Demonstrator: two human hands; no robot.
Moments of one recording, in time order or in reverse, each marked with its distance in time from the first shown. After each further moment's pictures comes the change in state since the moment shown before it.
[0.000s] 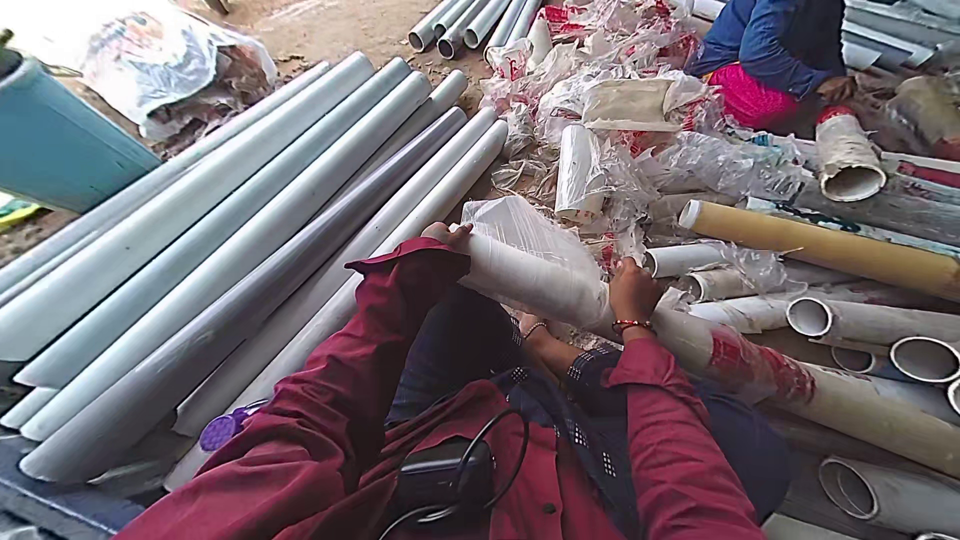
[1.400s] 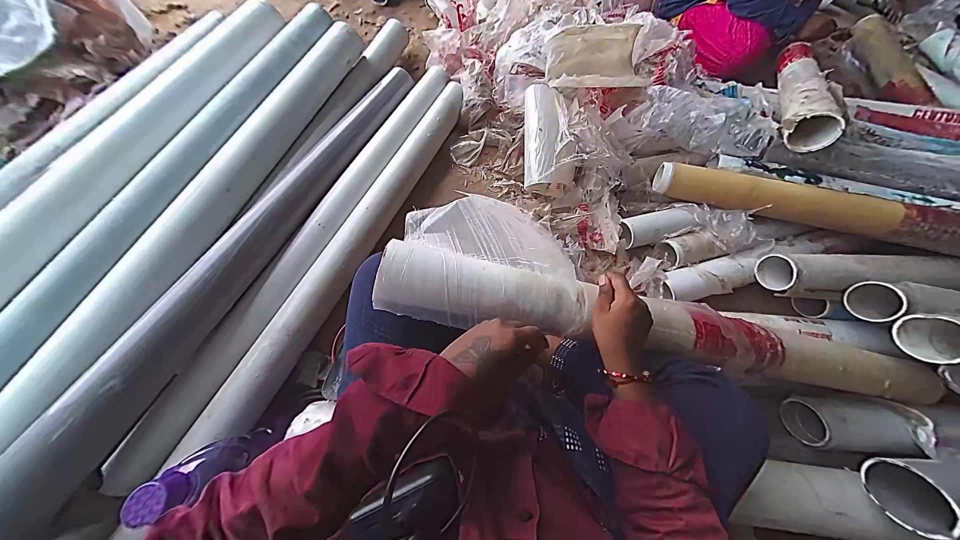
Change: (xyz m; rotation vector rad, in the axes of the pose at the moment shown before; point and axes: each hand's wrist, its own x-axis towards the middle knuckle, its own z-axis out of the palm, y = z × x) left_hand -0.140 0.032 0.065 0.148 -0.597 0.976; right_hand -0.068 0.017 0.005 0.296 0.350 -0.110
